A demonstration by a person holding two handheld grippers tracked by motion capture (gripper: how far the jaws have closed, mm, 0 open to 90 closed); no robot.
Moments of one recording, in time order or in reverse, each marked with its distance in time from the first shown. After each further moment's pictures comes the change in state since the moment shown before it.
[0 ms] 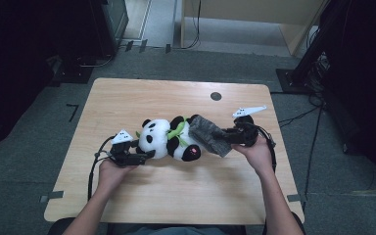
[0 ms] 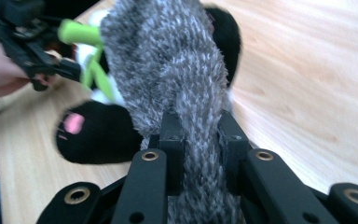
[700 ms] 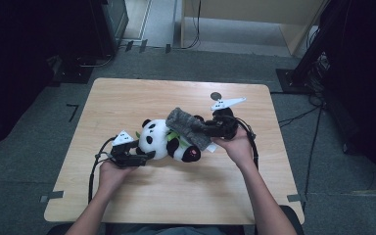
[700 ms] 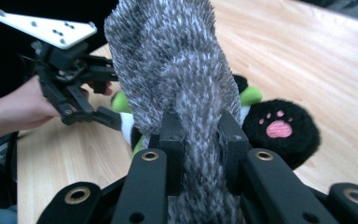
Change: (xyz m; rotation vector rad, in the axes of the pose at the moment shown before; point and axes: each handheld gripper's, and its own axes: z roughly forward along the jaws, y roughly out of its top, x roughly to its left) left arm -0.004 -0.002 0.000 -0.006 0.023 0.011; right arm 0.037 0.042 0.036 -0.037 0.055 -0.080
